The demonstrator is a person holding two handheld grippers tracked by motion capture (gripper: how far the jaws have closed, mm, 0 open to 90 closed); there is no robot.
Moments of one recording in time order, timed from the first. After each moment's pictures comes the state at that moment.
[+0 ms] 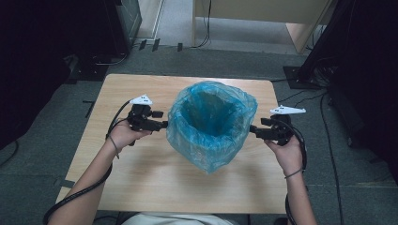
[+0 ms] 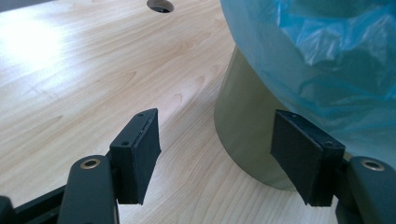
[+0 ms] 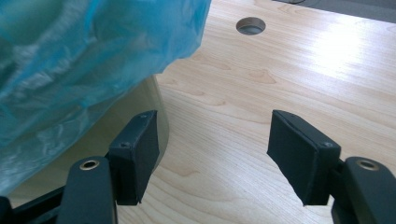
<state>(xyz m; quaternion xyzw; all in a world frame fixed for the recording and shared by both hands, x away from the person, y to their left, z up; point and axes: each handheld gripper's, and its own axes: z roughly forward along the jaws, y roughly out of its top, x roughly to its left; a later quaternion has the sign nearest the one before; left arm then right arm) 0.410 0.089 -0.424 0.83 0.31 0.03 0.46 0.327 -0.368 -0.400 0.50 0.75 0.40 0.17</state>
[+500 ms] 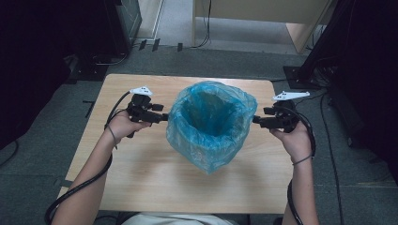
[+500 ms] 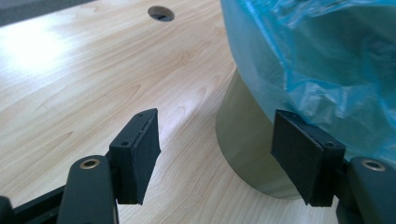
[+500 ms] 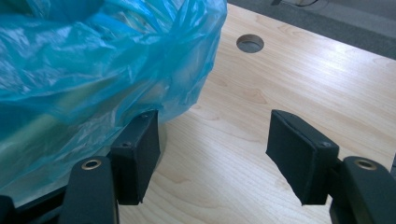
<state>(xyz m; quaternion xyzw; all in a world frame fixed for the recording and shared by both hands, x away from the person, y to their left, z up) 0.425 0.088 -0.402 0.84 0.31 0.02 0.45 0.344 -0.370 -0.357 0.47 0.78 0.37 0.16</state>
